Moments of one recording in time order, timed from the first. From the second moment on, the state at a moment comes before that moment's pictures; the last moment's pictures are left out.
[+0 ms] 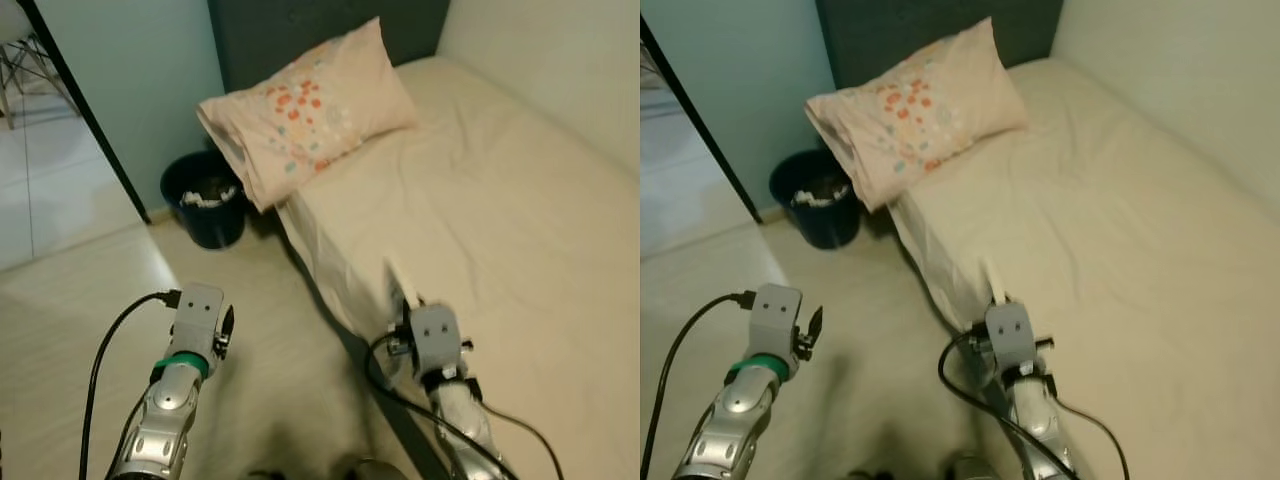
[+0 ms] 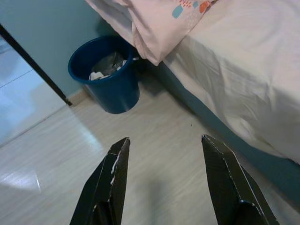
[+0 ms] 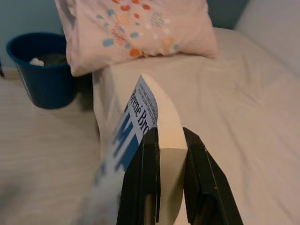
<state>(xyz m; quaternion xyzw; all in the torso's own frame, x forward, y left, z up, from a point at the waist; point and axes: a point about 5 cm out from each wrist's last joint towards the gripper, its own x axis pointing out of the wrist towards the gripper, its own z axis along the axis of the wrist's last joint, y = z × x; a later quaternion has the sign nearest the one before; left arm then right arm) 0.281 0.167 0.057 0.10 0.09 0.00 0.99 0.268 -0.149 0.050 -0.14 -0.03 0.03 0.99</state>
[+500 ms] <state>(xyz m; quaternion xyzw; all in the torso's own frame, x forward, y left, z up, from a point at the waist) 0.281 0.168 0.057 0.10 0.09 0.00 0.99 0.273 -0.147 0.060 -0.13 -0.06 0.04 0.99</state>
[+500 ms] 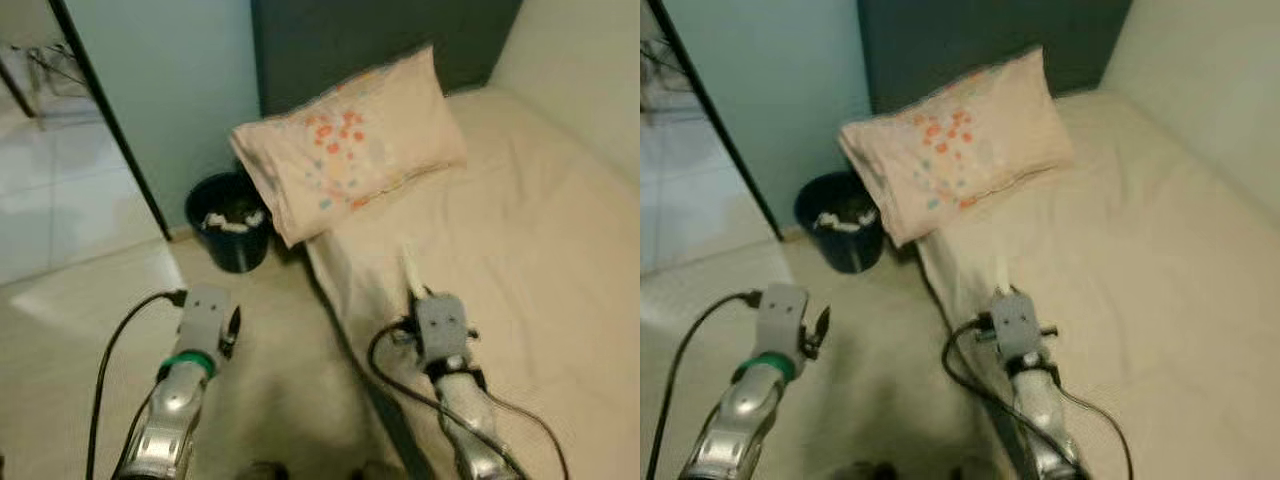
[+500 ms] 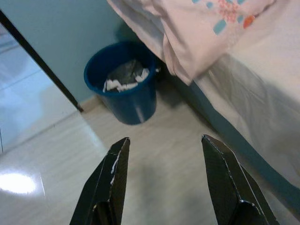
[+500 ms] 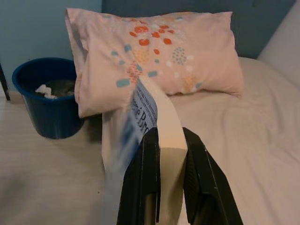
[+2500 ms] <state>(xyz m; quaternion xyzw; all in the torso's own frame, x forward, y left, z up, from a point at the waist) 0.283 0.161 0.120 0.10 0.00 -0.08 0.99 0.326 -0.175 0.087 -0.07 -0.04 0.00 1.00</state>
